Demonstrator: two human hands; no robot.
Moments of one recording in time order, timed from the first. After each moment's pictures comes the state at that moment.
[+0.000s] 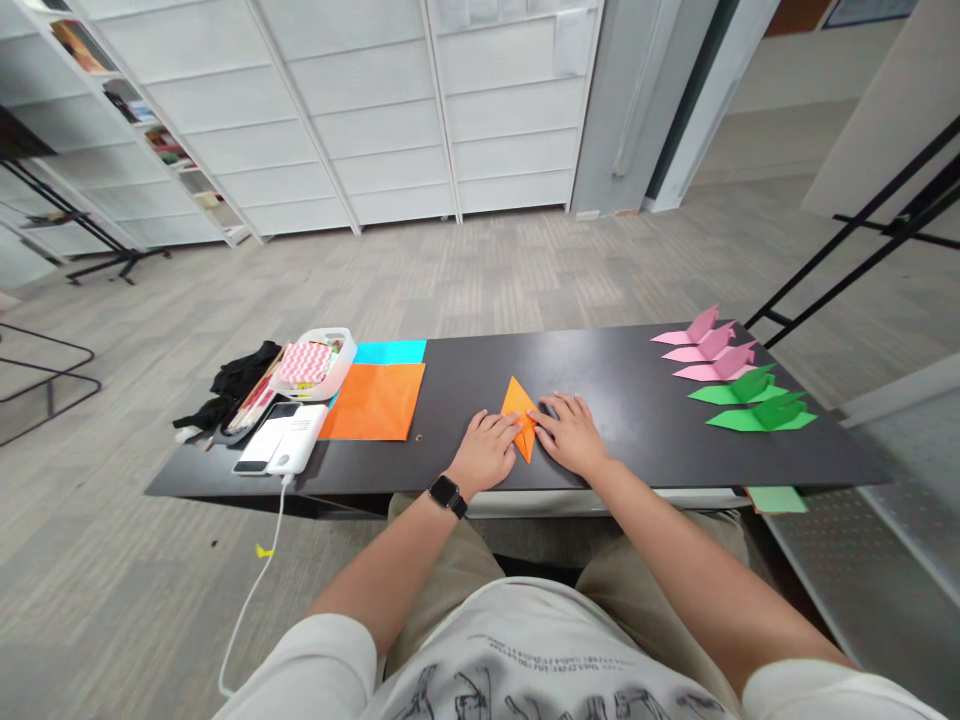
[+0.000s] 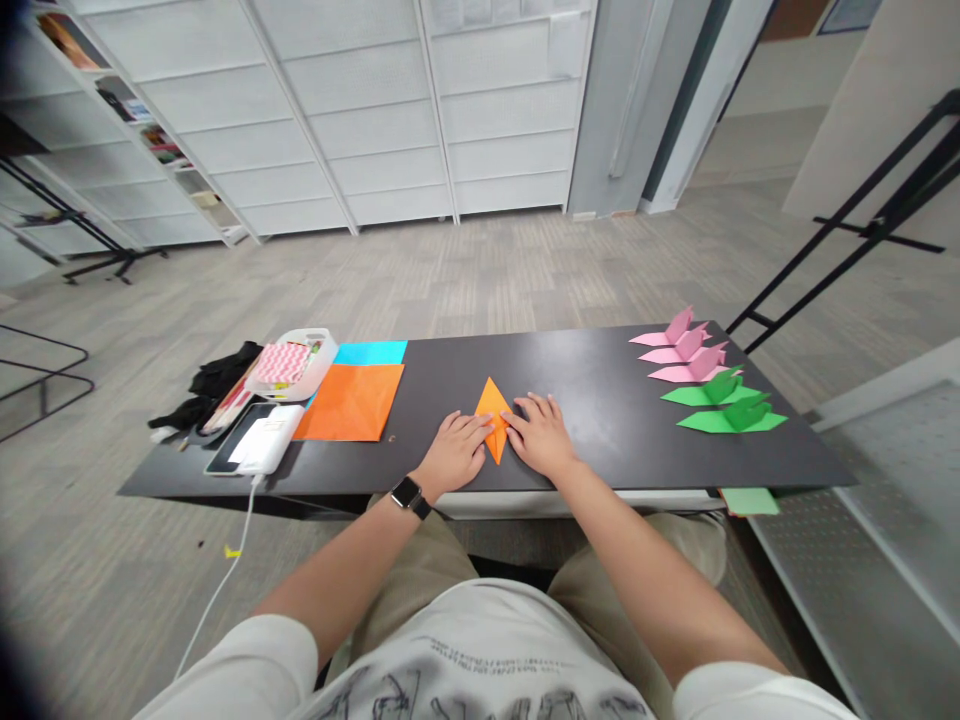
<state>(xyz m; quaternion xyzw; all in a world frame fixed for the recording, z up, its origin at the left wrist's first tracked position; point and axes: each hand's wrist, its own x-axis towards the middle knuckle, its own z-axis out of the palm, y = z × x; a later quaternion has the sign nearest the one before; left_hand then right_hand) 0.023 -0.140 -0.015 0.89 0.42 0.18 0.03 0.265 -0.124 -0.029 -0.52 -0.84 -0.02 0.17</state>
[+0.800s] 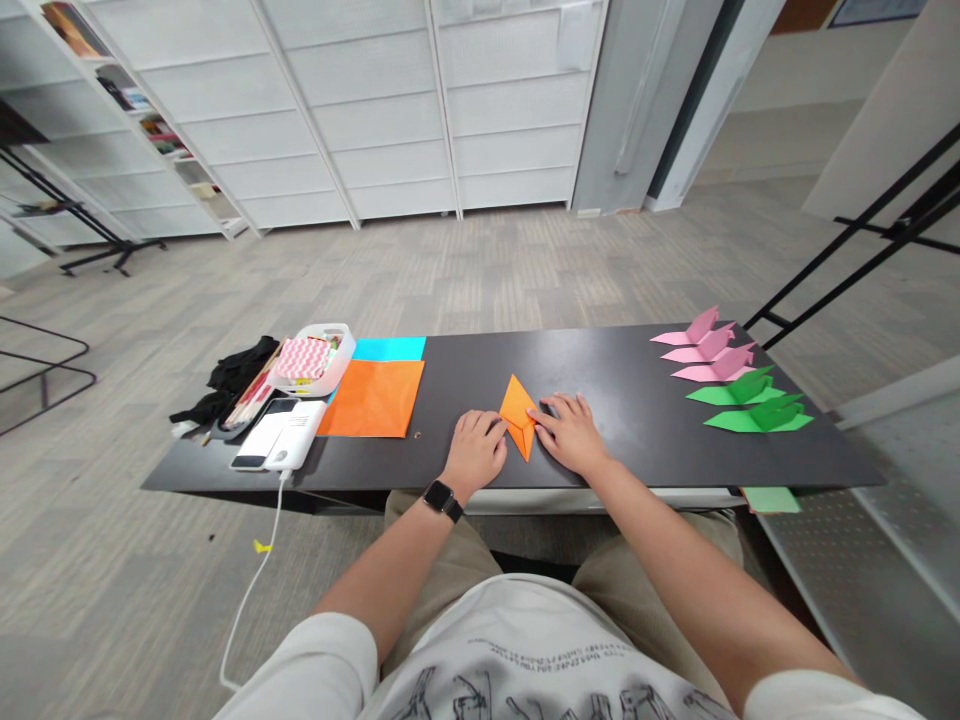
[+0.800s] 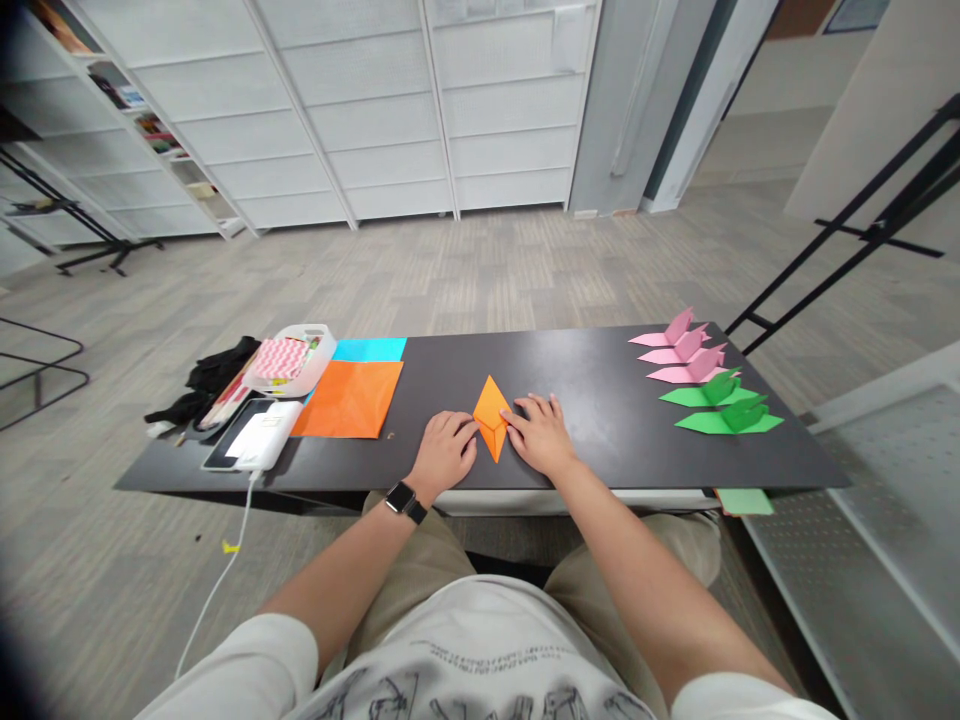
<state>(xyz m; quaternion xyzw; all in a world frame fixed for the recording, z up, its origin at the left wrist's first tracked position) 0.018 -0.149 -0.011 0.85 0.47 0.22 0.01 0.267 -0.124 -0.030 -0.52 -0.83 -0.02 0.18</state>
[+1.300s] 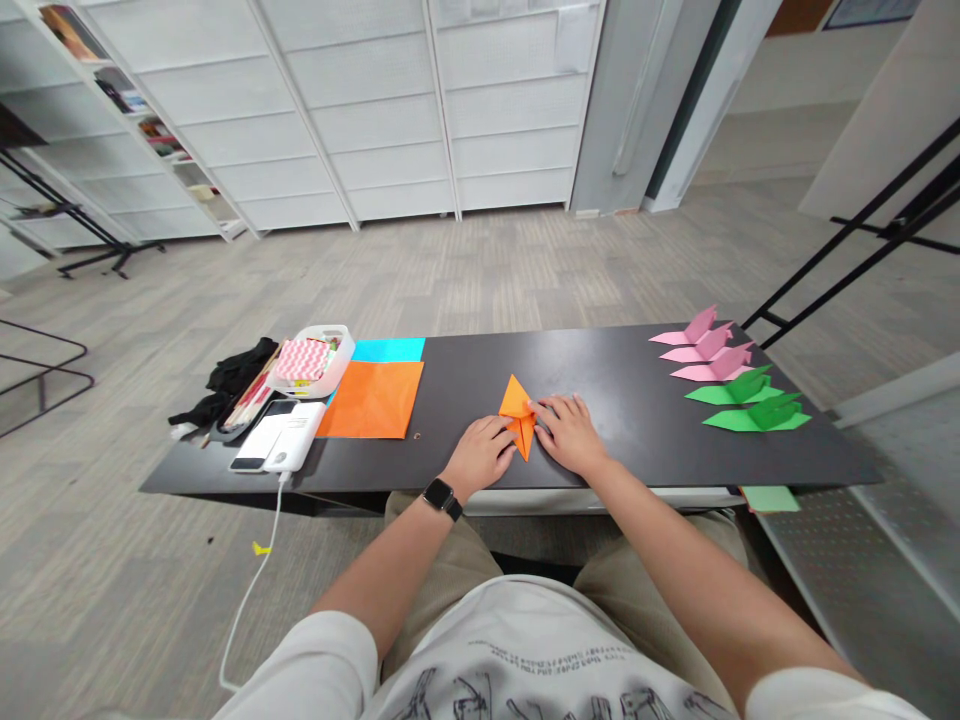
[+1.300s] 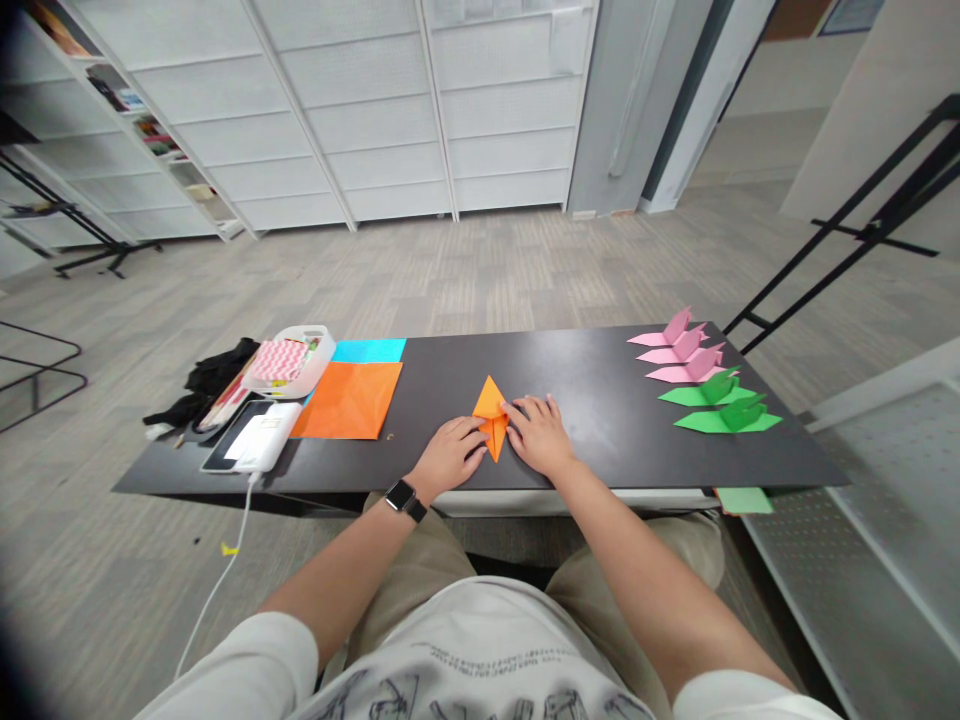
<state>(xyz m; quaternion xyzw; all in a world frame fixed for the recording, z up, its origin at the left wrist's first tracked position) 0.017 -0.141 -0.016 0.89 0.39 0.21 0.07 0.266 -0.125 -0.027 -0.52 -0.83 -0.01 0.19</state>
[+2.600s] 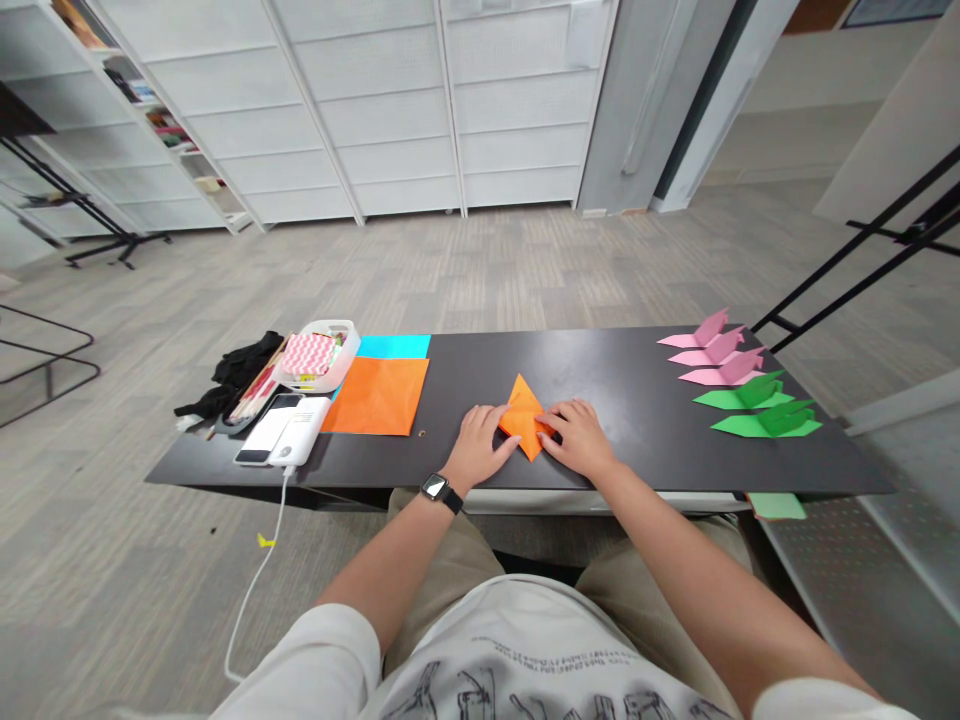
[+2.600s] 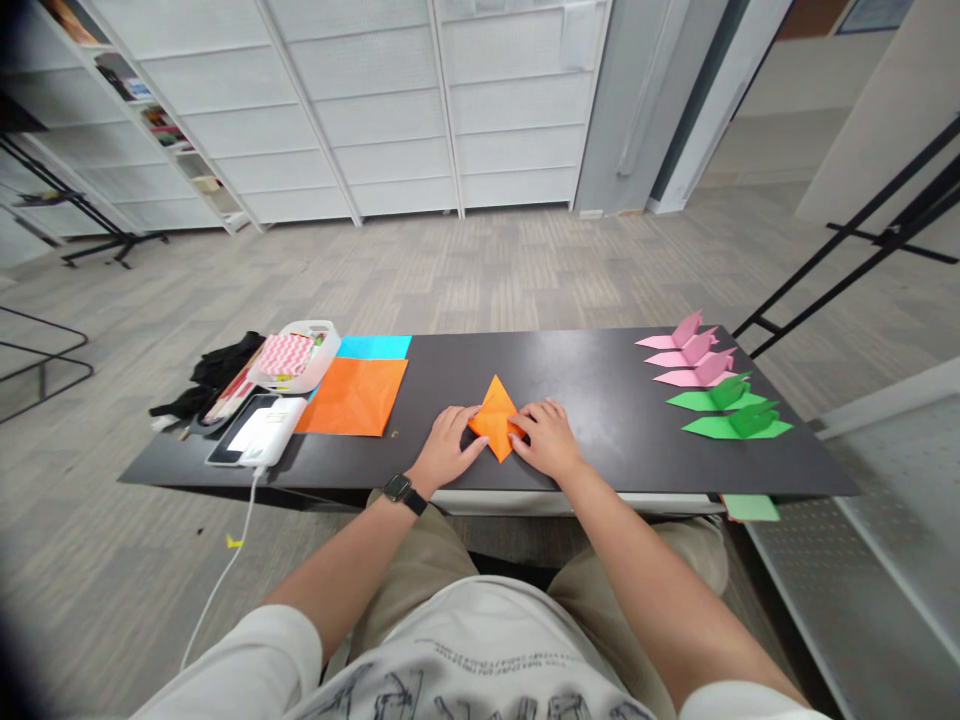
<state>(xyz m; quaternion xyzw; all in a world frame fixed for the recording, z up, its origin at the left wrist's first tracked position) 0.010 -0.137 -0.012 0.83 0.47 0.29 0.13 0.269 -0.124 -0.025 -0.48 -0.84 0.03 0.24</state>
